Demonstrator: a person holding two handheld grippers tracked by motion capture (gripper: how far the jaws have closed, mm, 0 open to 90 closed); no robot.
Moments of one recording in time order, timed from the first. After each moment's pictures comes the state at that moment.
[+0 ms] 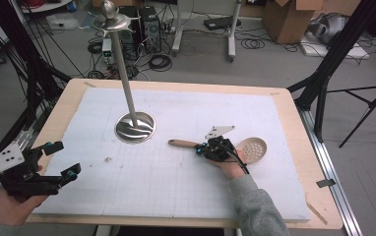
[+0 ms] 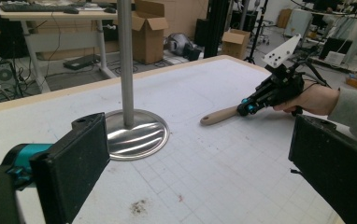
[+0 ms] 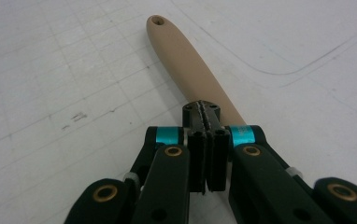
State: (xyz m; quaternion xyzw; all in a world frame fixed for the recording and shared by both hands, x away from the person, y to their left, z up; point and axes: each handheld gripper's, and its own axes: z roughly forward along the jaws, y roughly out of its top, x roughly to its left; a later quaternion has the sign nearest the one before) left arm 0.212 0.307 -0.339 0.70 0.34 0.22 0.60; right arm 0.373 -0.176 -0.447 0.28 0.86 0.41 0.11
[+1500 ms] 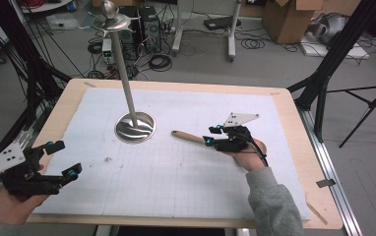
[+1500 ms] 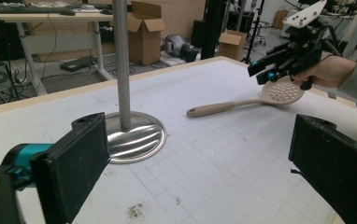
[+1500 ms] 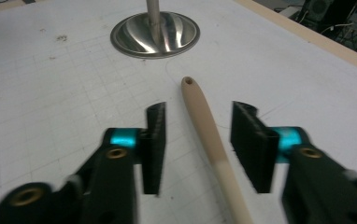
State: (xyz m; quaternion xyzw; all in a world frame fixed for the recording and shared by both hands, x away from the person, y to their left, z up) left arm 0.215 0.305 -0.339 0.70 0.33 0.22 0.60; right arm 0.368 -0.214 -0.382 0.25 0.84 0.47 0.13
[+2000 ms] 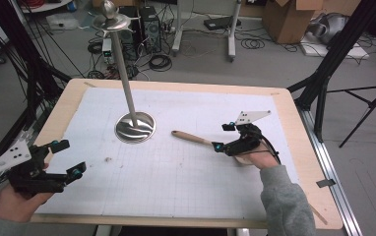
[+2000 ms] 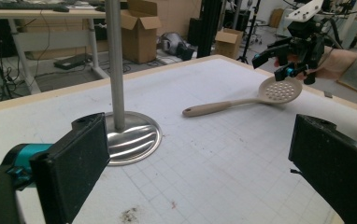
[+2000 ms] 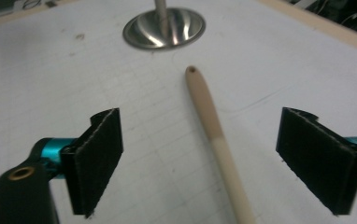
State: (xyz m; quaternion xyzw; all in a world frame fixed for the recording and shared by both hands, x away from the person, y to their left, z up) left arm 0.221 0.297 -0.340 0.70 0.33 0.20 0.60; right arm 0.371 -0.243 -0.377 0.24 0.85 0.47 0.09
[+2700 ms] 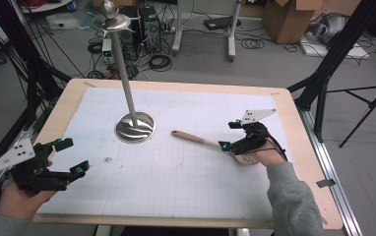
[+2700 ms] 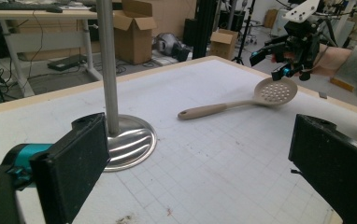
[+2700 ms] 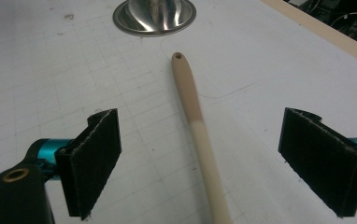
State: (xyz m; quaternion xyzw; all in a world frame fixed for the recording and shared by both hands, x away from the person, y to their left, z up) left arm 0.226 0.292 -0.339 0.70 0.32 0.20 0.60; right arm 0.375 -0.258 -0.372 0.23 0.86 0.45 0.11
